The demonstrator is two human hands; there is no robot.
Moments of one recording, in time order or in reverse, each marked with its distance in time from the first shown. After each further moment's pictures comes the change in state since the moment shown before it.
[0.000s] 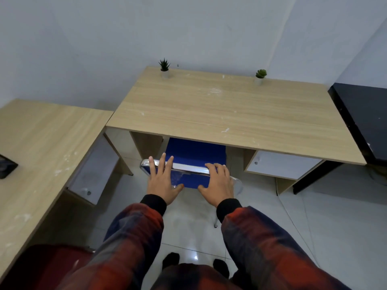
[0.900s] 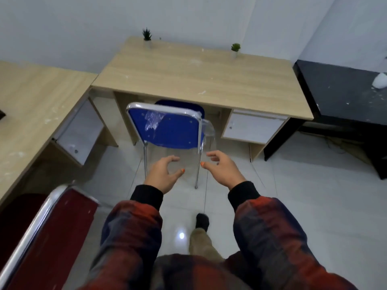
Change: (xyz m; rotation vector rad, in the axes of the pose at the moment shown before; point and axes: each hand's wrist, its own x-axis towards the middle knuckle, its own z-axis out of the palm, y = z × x) left_hand -0.231 0.071 -0.003 -0.591 -0.122 -0.033; right_hand -0.227 0.053 -0.058 0.498 -0.149 0.182
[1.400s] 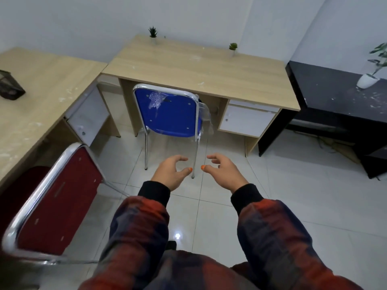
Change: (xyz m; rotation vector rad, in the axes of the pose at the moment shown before) left_hand -0.135 0.017 0.037 -0.022 -0.038 -0.022; right_hand -0.134 0.050 0.006 -0.013 -0.018 -0.030
